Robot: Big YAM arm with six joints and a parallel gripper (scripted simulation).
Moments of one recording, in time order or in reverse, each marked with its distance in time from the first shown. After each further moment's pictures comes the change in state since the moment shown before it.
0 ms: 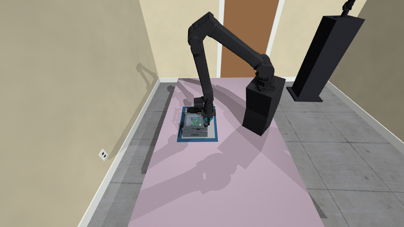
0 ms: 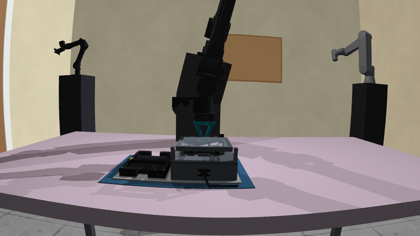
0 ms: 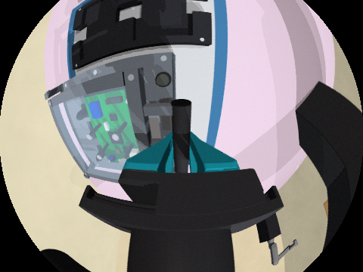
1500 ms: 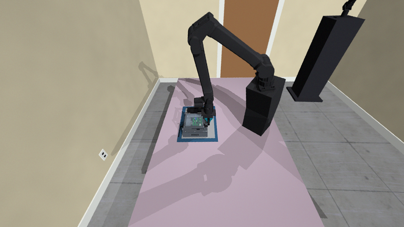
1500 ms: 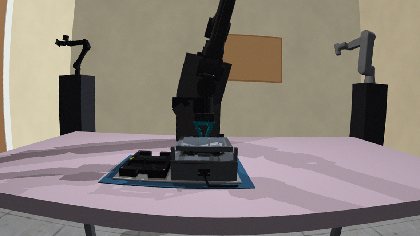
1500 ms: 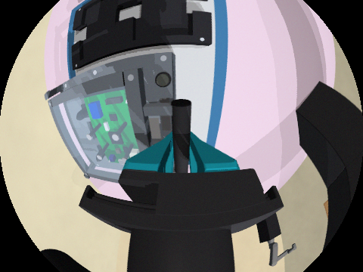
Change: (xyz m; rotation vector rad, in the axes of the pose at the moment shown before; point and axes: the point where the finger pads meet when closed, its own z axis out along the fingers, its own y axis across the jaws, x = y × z) arm 0.000 0.000 0.001 -0.003 0.002 0.002
